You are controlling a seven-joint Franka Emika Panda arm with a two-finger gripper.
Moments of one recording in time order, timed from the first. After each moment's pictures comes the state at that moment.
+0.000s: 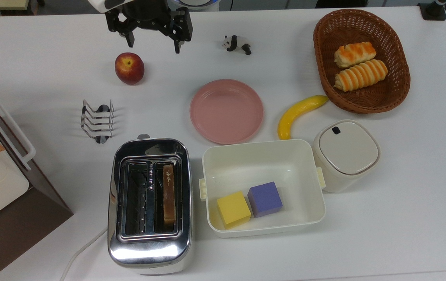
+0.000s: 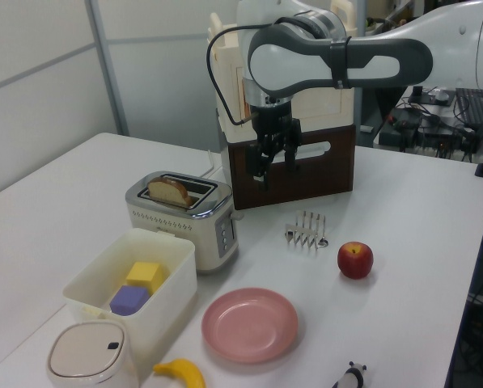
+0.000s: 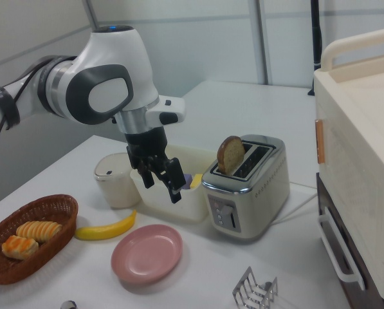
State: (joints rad) arm 0.00 0.16 -0.06 -1.49 -0.02 1.62 0.07
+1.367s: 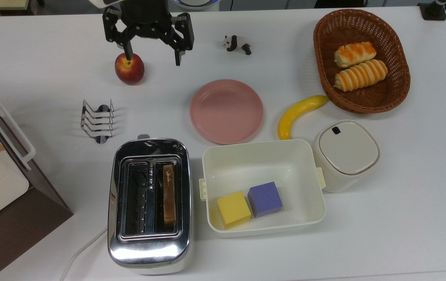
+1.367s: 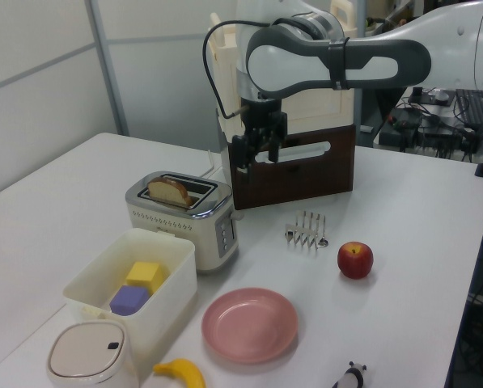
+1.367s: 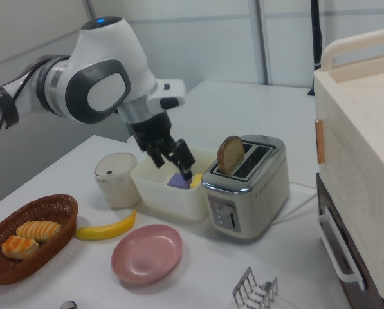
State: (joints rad) arm 0.00 0.17 -0.05 -1.48 -0.02 1.79 0.06
